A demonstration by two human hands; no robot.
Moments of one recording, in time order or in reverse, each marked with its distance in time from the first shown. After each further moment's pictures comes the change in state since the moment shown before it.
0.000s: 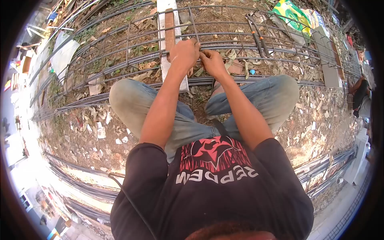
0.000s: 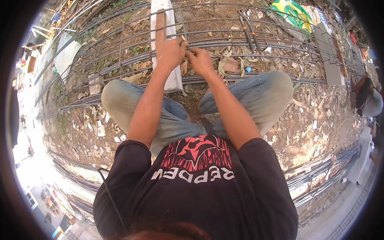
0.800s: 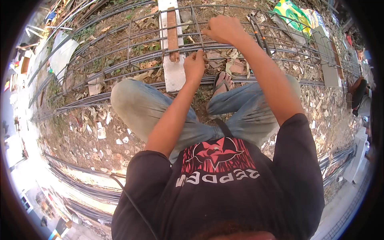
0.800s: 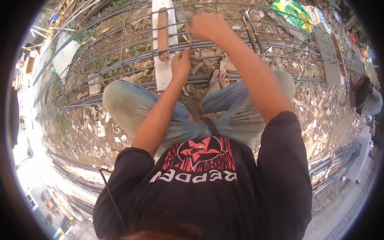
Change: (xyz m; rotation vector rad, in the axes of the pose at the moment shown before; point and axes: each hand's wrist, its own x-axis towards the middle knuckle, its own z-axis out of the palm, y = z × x) left_hand -0.041 0.003 0.066 -1.108 0.062 -0.459; right_hand 0.046 -0.150 -0.063 -1.292 -0.146 -0.296
